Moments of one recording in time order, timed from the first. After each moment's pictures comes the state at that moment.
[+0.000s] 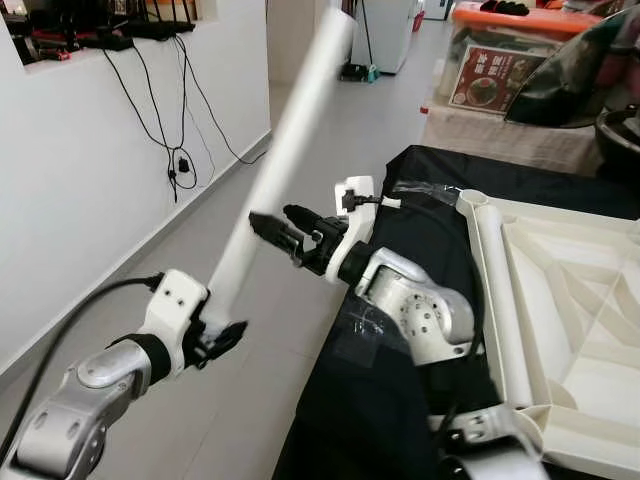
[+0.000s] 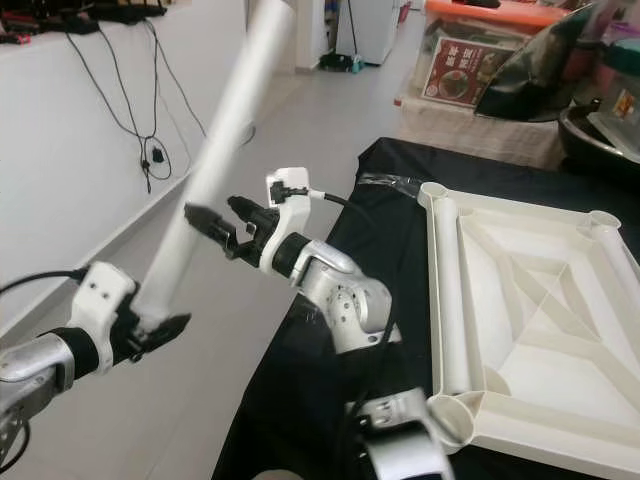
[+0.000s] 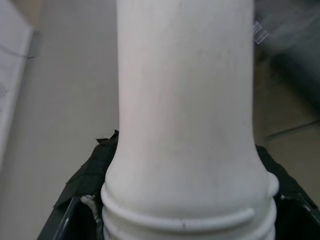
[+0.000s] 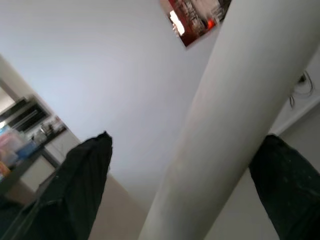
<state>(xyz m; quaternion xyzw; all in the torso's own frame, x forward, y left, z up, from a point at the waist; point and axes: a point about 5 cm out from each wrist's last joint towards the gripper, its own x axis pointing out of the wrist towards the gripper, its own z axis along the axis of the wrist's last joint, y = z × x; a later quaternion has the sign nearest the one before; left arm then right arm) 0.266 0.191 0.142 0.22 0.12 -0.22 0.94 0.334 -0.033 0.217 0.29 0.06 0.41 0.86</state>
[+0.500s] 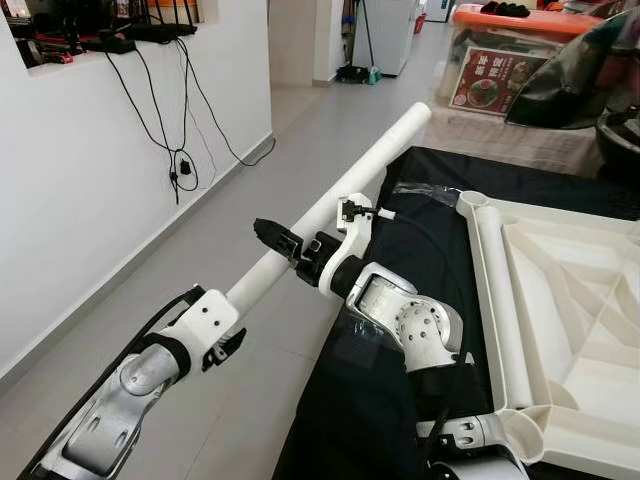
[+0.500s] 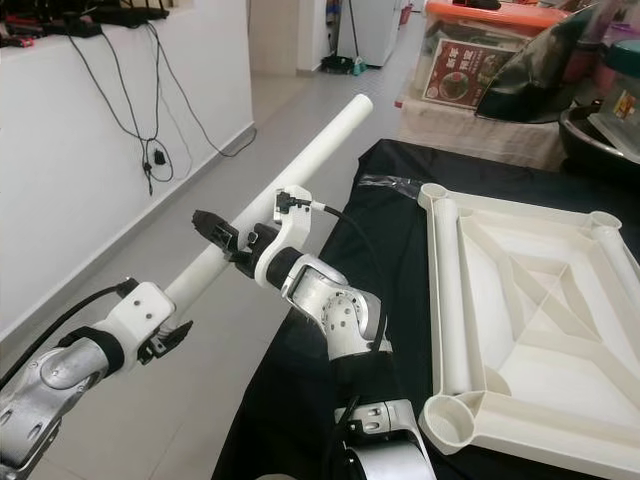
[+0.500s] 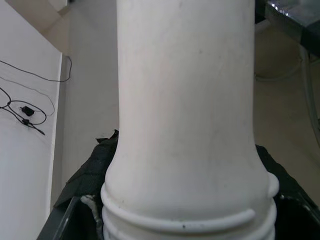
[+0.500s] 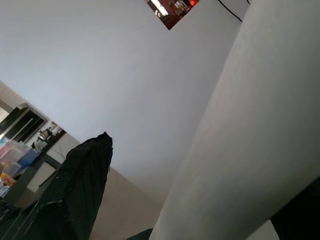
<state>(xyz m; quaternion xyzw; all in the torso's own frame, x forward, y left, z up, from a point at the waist) 0.278 0.168 0.139 0.29 0.07 -0.22 0.93 0.334 -0.035 0.200 0.33 0.11 0.38 0.86</state>
